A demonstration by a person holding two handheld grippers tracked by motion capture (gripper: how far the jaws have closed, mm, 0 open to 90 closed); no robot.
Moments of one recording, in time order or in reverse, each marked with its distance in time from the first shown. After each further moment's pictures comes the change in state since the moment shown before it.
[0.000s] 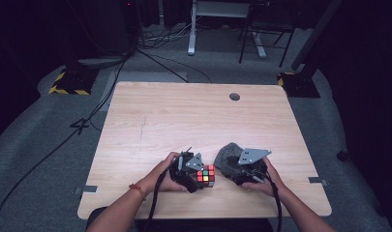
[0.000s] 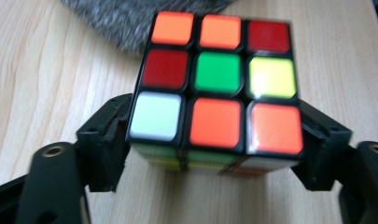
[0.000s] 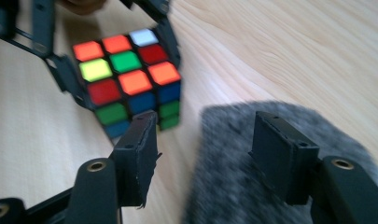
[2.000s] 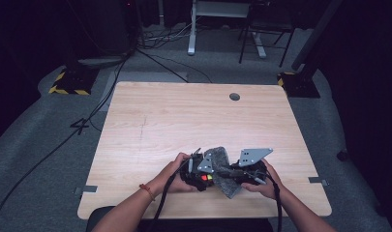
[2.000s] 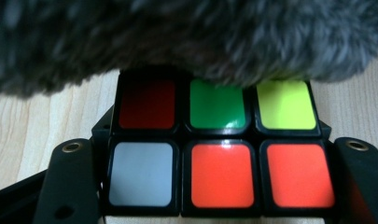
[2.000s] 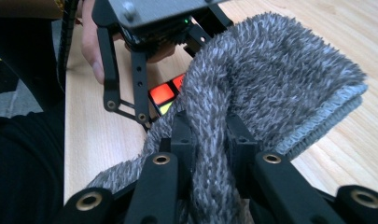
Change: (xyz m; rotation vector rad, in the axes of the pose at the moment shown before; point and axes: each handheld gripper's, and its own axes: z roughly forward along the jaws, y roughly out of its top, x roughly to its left) left arm -0.012 0.026 0.015 0.025 0.100 0.050; right arm 0.016 0.024 -0.010 -0.058 0.178 0.004
